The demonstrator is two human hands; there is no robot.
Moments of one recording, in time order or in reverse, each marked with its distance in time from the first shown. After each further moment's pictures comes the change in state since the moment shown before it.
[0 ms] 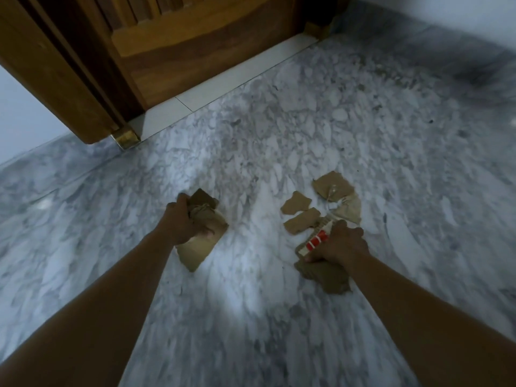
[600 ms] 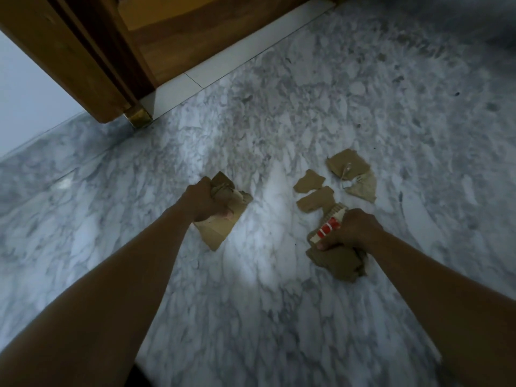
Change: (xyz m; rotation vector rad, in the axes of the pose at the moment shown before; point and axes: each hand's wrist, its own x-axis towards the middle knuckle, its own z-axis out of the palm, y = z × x) left_hand -0.007 0.016 0.004 0.035 -0.127 0.003; right_hand 0.002 0.009 0.001 -0.007 -0.085 -0.081
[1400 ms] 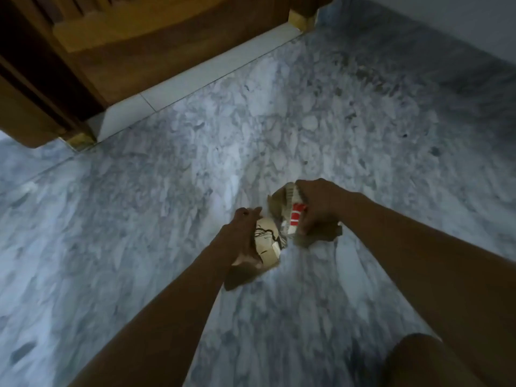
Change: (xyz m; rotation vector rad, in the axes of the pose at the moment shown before) left_hand -0.008 0.199 0.102 0.098 -0.146 0.276; right_hand 0.078 -0.015 -0.170 -0.431 -0.050 -0.563
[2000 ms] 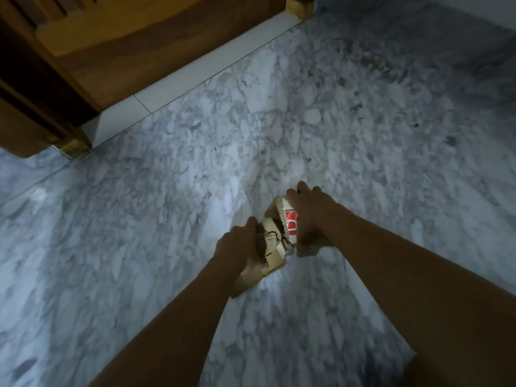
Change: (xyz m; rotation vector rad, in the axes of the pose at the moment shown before) left_hand 0.017 0.008 0.016 0.094 0.011 -0.133; right_hand 0.034 -0.004 0.039 -0.220 -0.008 -0.005
